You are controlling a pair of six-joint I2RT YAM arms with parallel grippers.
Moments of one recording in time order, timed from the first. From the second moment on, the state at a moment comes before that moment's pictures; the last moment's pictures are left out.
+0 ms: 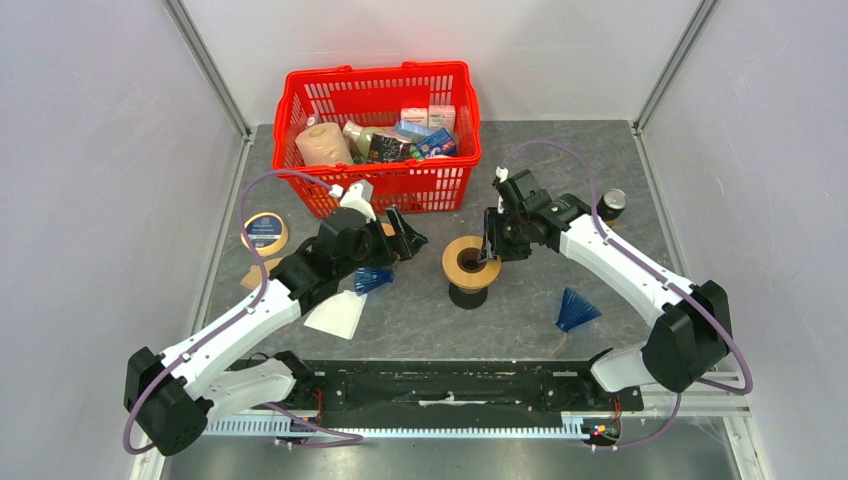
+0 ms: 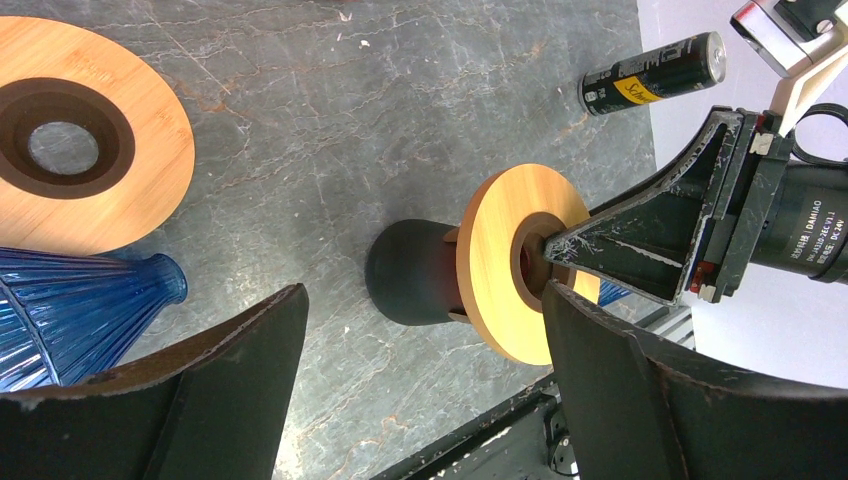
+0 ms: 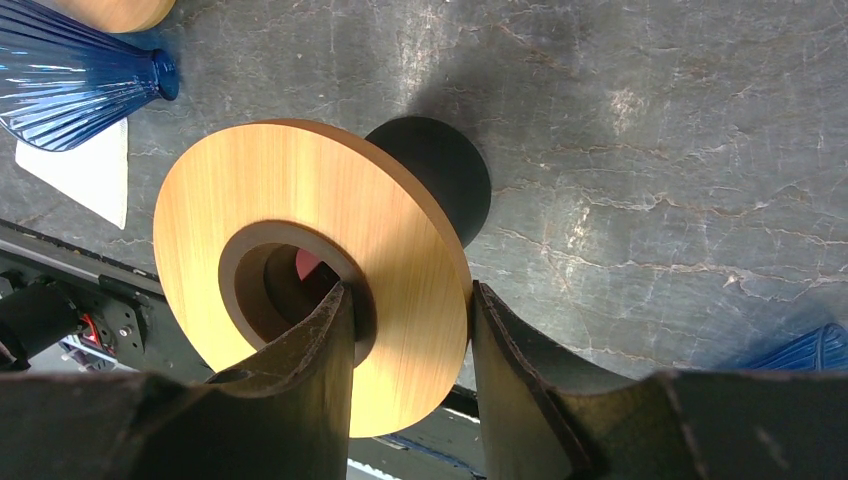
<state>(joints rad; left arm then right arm) -0.69 1.03 0.82 -0.26 -0.05 -0.78 0.56 1.42 1.19 -0.81 -0.10 0.49</state>
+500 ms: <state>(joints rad) -0.69 1.03 0.82 -0.26 -0.06 -0.78 0.56 1.42 1.19 -0.80 -0.11 0.48</state>
